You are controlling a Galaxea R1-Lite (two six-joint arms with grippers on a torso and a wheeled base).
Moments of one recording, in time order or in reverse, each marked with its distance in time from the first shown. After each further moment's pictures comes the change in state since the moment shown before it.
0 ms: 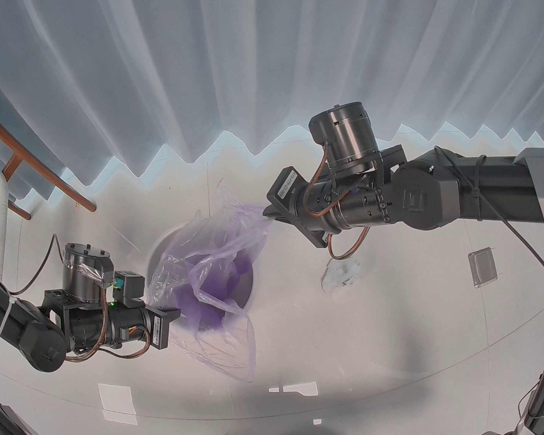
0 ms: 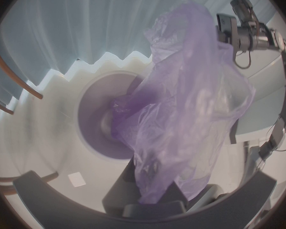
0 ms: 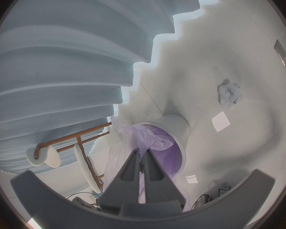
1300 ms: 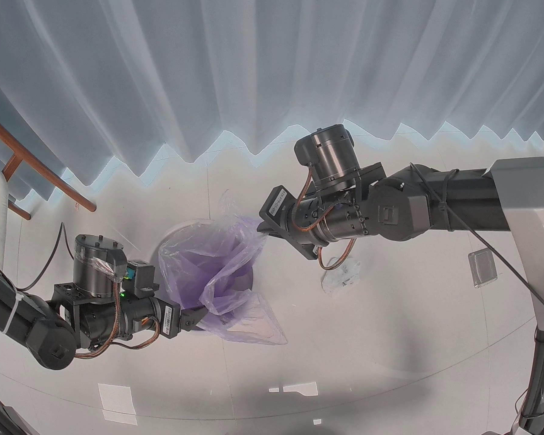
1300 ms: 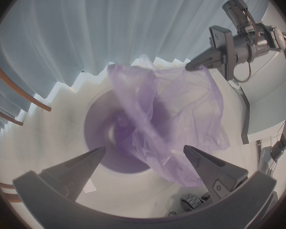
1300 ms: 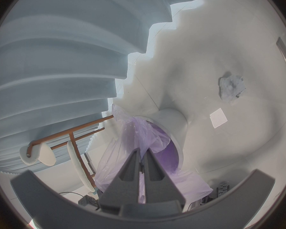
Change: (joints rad) left arm -0.061 0.017 -0.062 -0.011 0.152 0.025; right arm -0.008 0.091 -0.040 0.000 0.034 -0.007
